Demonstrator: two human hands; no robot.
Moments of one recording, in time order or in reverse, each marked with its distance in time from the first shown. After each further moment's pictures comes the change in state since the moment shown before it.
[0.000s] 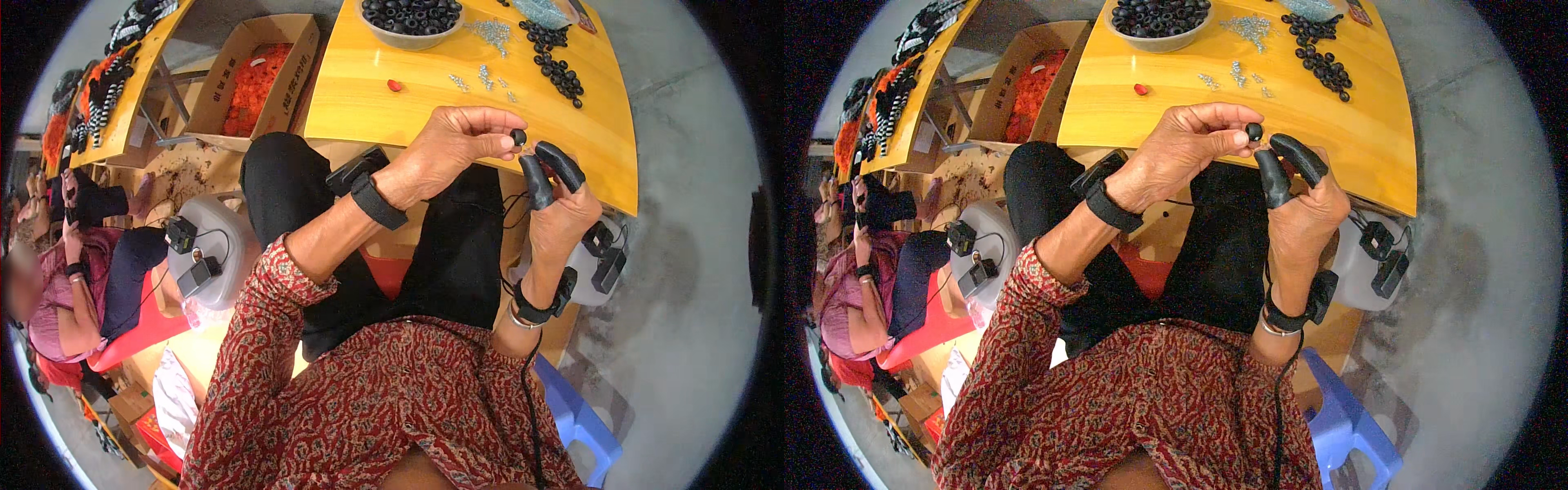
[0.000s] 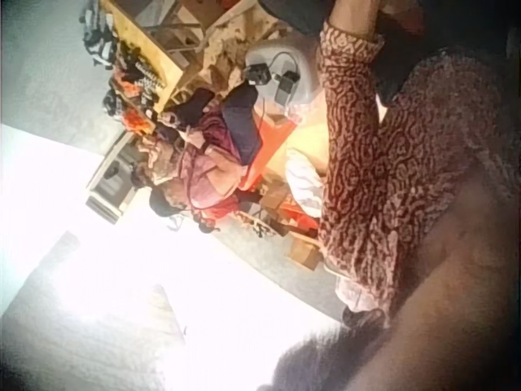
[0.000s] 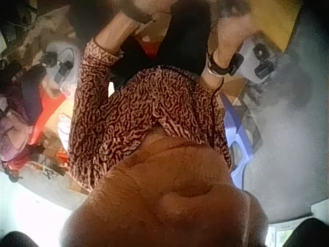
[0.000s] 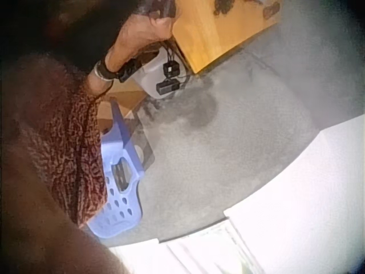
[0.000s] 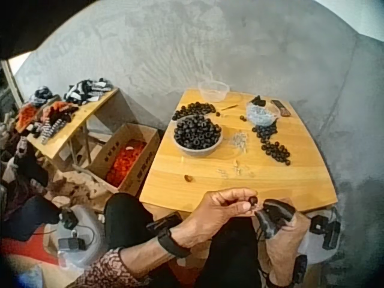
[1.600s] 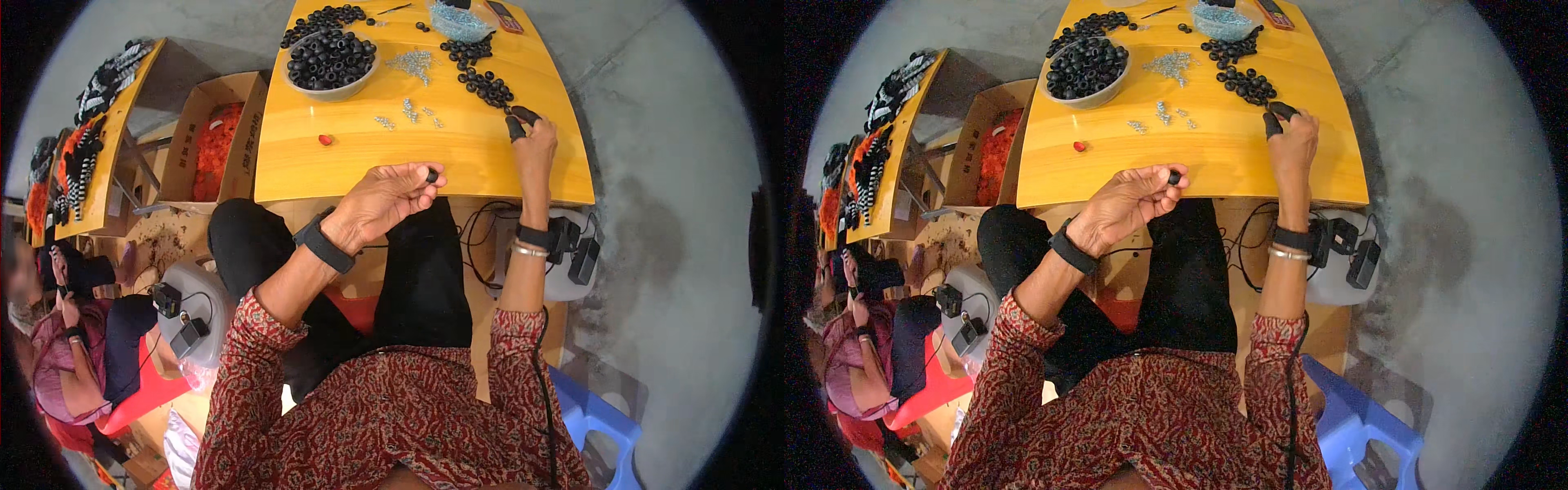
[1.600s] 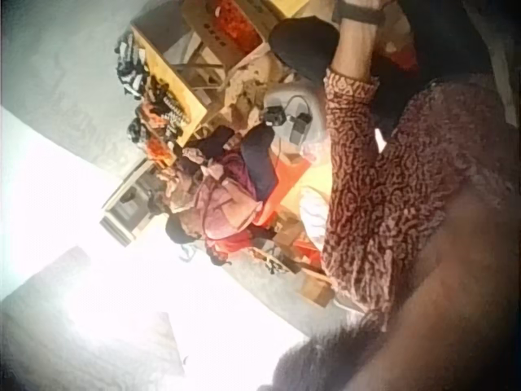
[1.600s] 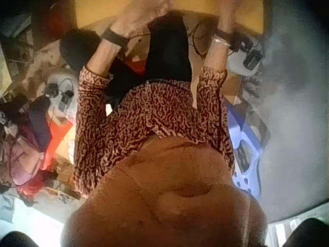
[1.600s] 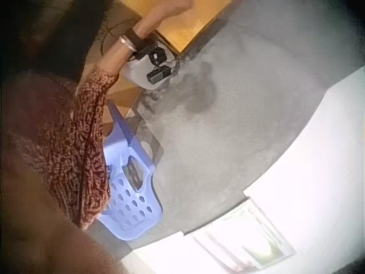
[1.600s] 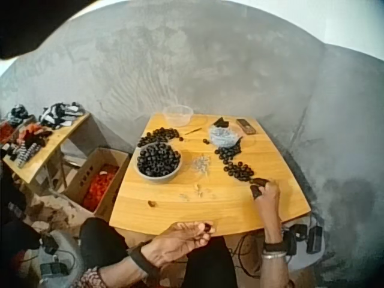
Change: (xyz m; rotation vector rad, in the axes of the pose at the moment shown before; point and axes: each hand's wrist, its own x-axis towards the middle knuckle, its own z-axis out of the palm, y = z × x) left_hand 0.005 -0.011 -0.006 -0.322 0.020 -0.414; right_hand 0.107 0.136 -0.038 -0.604 0.039 -0.152
